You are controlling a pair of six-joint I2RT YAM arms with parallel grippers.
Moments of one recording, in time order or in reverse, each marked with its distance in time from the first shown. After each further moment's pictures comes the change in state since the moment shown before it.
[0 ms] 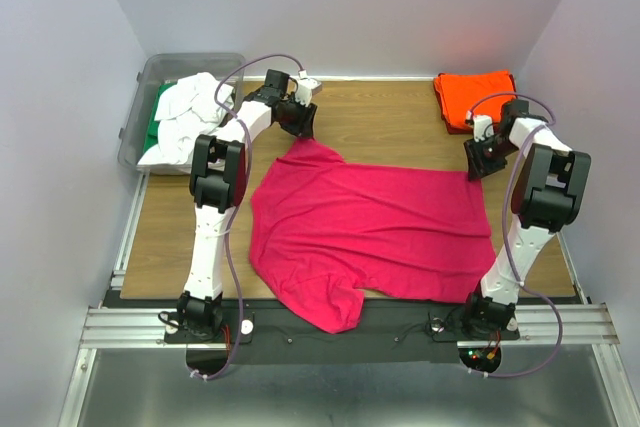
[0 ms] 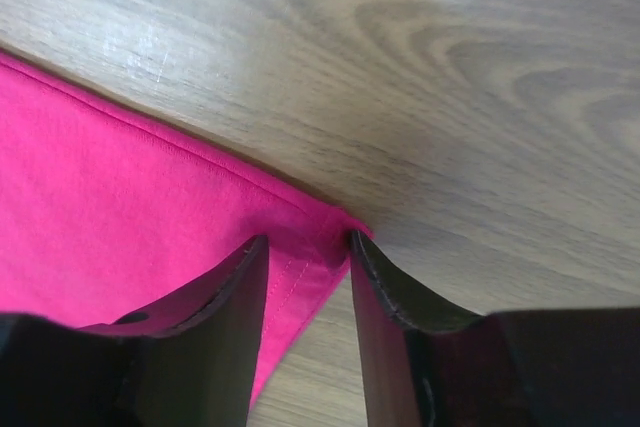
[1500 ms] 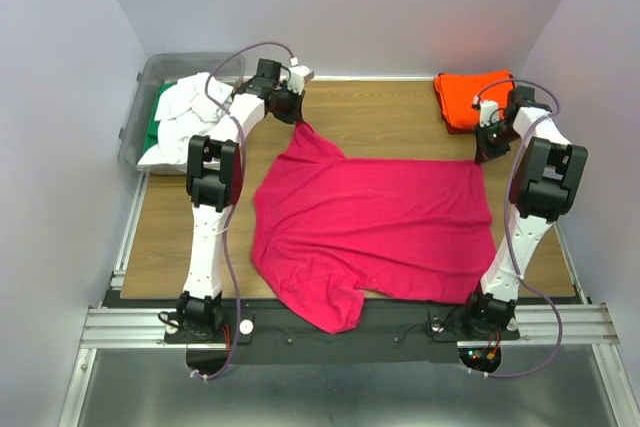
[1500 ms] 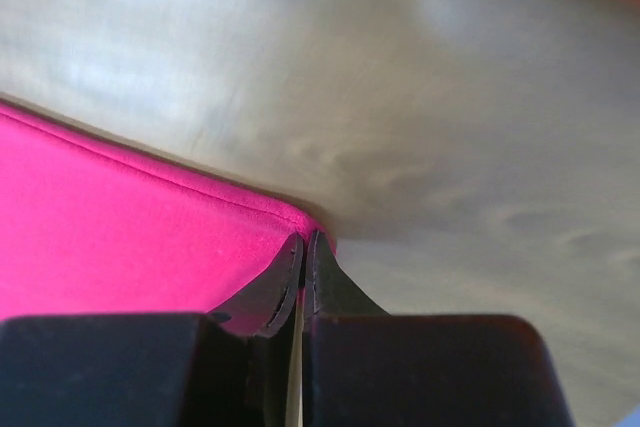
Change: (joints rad) left arm 0.036 0.002 0.087 -0.045 -0.027 -0.022; right arm -0.022 0.127 0.198 -0.022 -0.028 0.020
